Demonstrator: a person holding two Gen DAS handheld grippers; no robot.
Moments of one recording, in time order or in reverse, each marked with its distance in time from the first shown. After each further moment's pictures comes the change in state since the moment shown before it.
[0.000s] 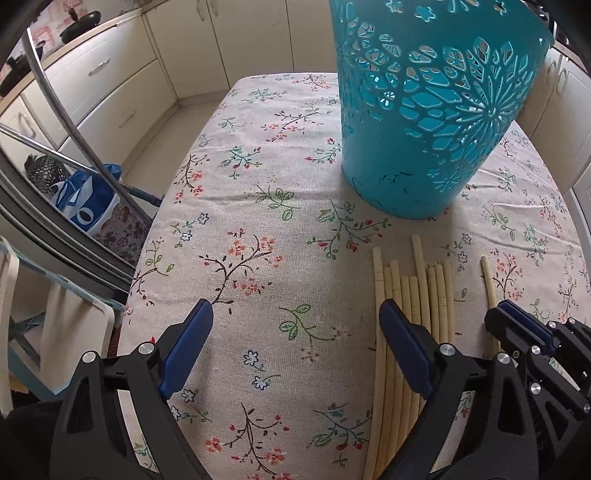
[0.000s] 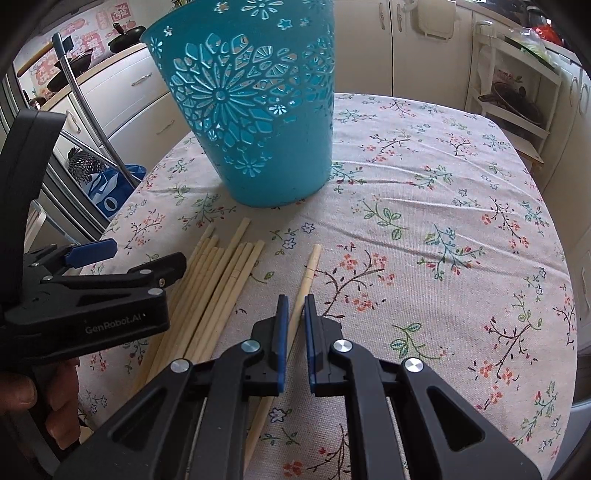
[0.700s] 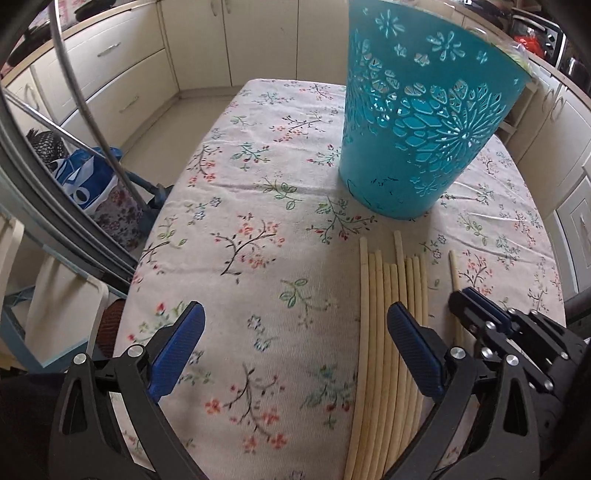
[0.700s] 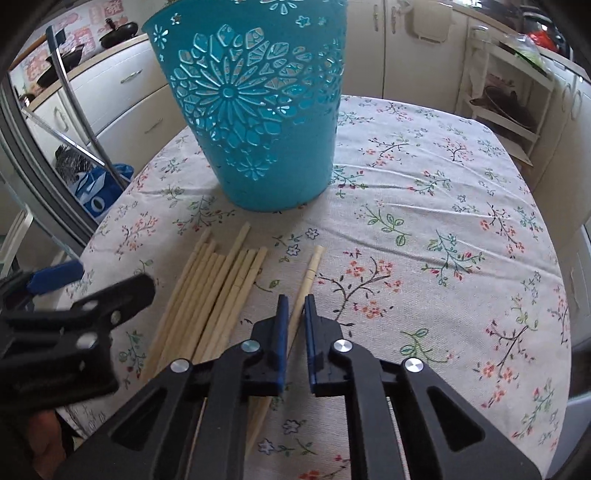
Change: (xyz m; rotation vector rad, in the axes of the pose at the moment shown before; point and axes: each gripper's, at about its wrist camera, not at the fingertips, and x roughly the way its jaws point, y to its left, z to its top) left arm -0.026 0.010 -0.011 -0.077 -0.010 -0.071; right arm 0.004 0.011 0.006 -0.017 0.007 -0.071
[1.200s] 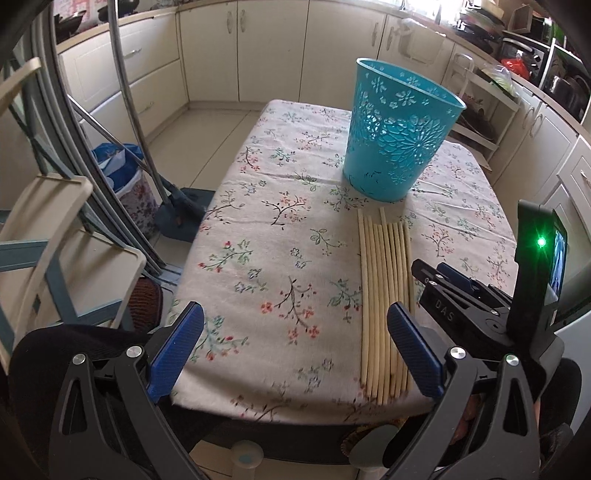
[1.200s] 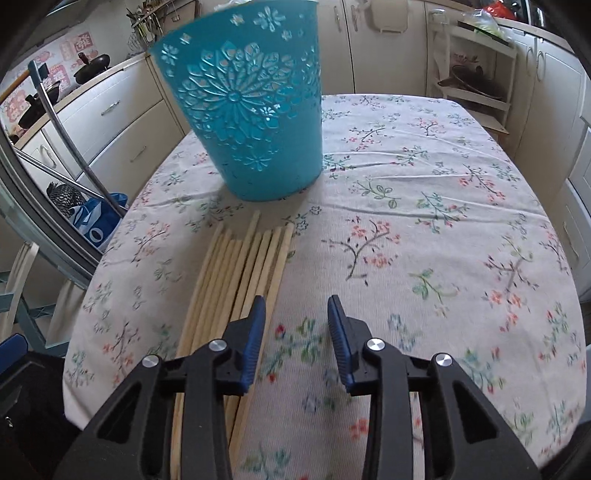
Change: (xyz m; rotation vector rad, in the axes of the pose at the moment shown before) left arm -0.091 0.039 -0.057 -0.043 -0.072 -0.048; right arm -0.016 0.014 -0.025 0.173 -0.052 -0.009
